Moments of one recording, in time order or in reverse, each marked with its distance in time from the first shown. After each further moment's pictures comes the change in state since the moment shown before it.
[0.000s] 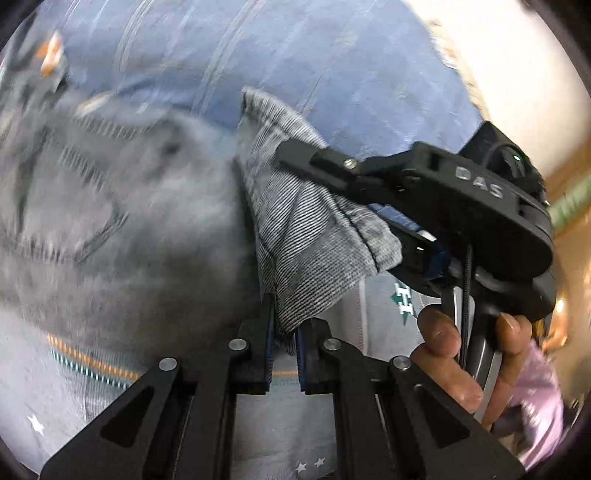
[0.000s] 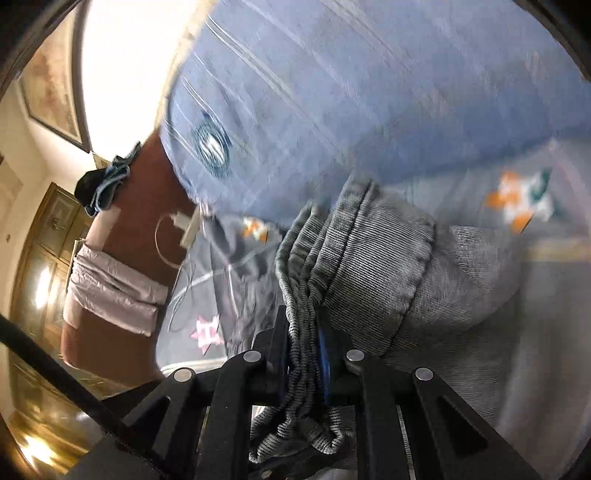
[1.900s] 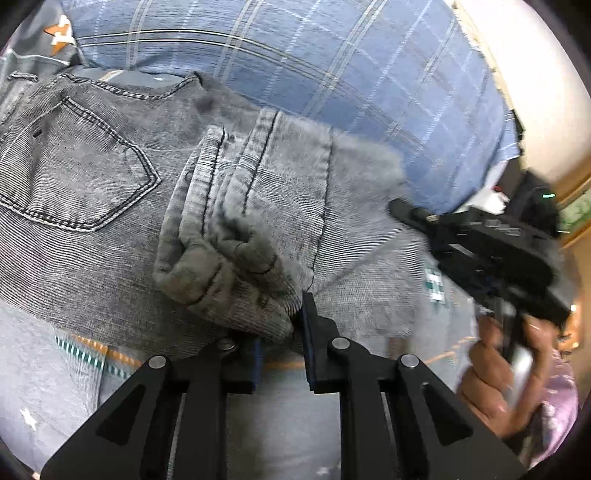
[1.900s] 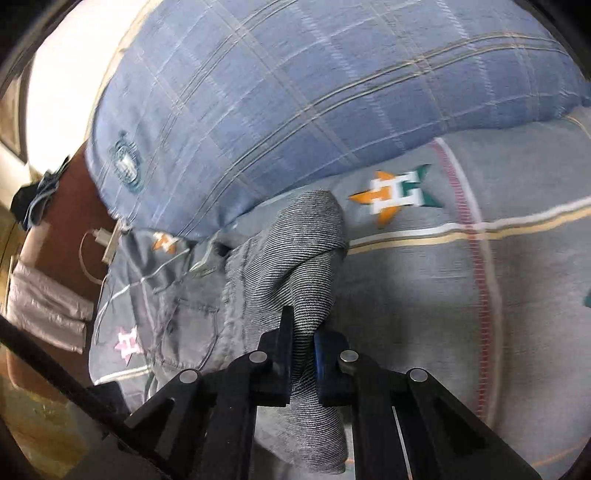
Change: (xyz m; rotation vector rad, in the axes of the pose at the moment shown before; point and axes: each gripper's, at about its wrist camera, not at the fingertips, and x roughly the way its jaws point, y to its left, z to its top) left arm 0.024 0.001 -0.011 0.027 0.032 0.057; right arm -0.078 -0.064 -0.002 0.112 -0.103 -0.348
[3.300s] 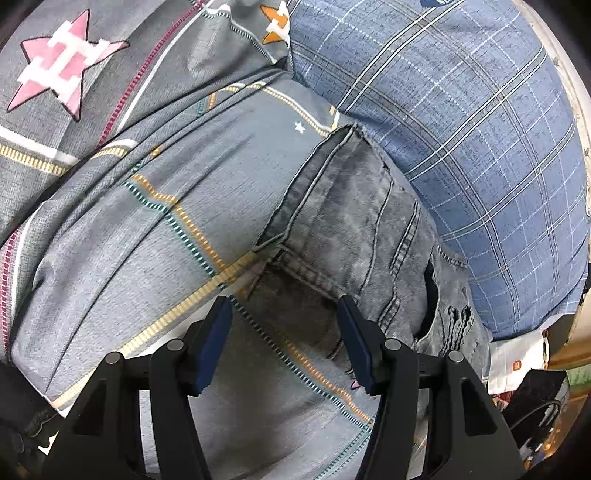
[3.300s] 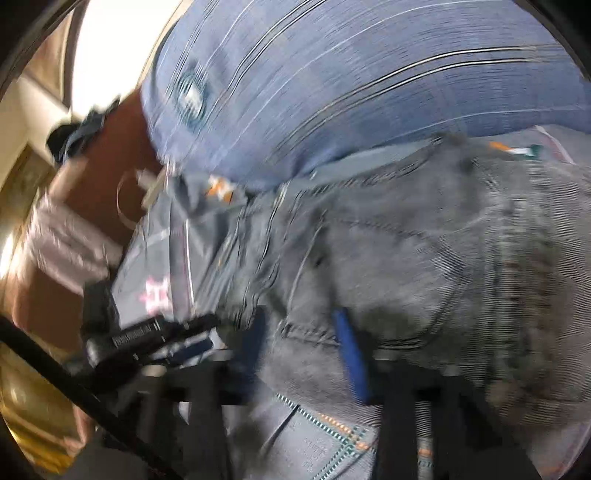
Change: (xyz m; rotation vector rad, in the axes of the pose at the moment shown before) left arm -0.076 0.150 0.037 -0.457 -0.070 0.288; right arm 0.075 0.111 -0.080 -0.276 0.075 0.161
